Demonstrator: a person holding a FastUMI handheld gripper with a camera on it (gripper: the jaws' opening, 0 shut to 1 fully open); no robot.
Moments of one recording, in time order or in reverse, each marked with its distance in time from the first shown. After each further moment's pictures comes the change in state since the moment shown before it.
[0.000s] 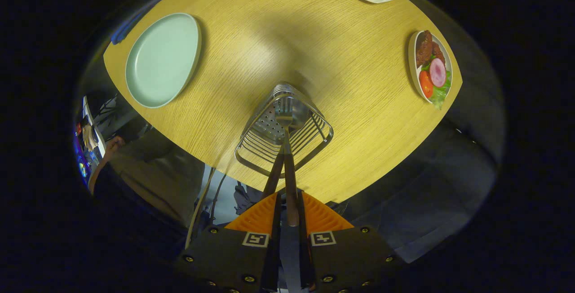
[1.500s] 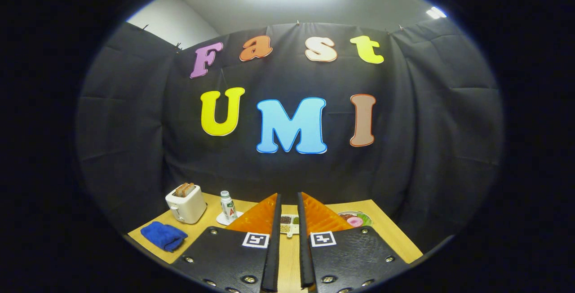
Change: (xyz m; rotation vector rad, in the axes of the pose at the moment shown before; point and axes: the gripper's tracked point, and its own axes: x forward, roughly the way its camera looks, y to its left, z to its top) arm -0.285 0.091 -0.030 0.744 -1.874 -0.338
